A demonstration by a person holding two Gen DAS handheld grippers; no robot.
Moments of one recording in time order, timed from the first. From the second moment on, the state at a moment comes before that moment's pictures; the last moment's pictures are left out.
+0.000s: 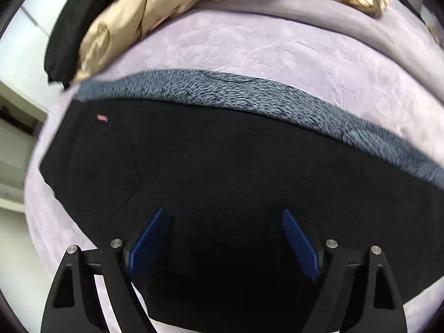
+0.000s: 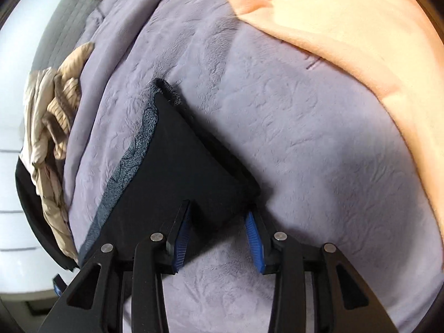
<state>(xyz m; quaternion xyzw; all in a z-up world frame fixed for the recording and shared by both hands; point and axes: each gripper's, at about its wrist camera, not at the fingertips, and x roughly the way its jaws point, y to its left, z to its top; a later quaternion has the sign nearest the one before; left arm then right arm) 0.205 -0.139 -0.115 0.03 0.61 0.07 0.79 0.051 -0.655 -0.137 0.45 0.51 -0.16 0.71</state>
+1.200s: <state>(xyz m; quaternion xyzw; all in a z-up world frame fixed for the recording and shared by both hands) 0.225 0.143 -0.127 -0.02 0.56 -0.02 0.83 0.414 0.030 -0.168 -0.03 0.65 0.31 0.69</state>
